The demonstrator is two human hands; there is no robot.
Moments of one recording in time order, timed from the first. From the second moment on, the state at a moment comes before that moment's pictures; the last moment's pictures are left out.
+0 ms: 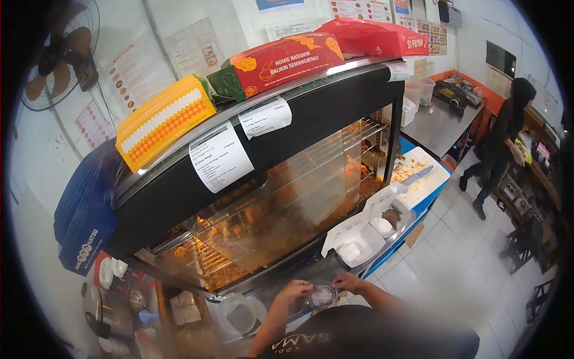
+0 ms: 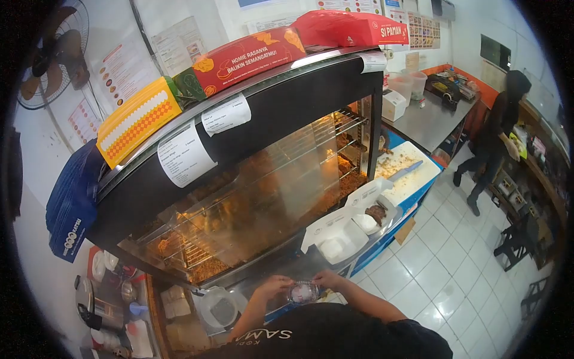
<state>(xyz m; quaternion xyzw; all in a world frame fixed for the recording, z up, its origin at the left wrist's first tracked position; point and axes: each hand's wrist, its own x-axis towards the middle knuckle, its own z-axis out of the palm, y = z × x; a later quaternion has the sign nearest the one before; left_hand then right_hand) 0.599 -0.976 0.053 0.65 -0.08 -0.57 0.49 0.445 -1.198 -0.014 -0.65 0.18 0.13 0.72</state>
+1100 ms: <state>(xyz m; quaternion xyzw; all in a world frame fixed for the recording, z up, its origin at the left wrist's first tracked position) 0.603 -0.962 0.021 0.71 -0.21 -0.56 0.36 0.444 -1.183 -0.017 -0.63 0.20 0.22 0.71</state>
